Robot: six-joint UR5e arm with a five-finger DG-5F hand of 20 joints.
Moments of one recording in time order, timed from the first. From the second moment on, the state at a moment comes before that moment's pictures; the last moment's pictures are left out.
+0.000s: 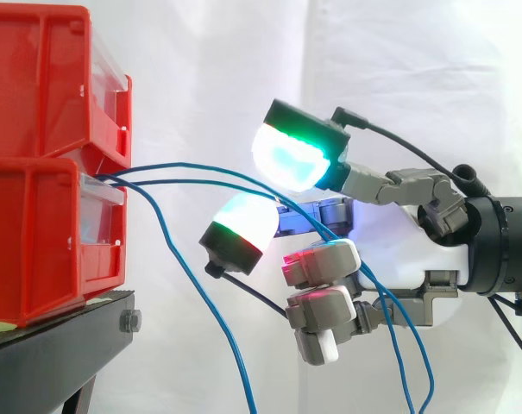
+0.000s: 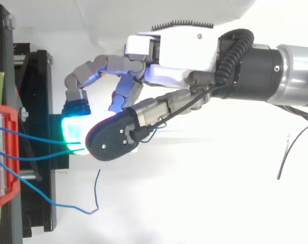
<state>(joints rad) 0.07 -2.32 -1.18 -2.76 -1.47 -0.04</state>
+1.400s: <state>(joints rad) 0.07 -2.32 -1.18 -2.76 -1.46 -0.04</state>
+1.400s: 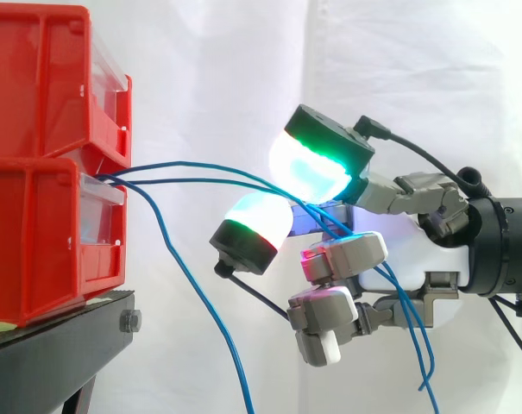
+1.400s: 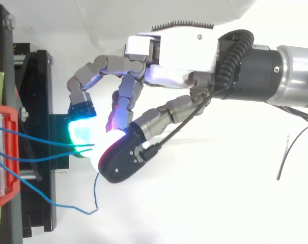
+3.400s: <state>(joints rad) 0.08 -2.32 -1.19 -2.74 -1.45 -0.04</state>
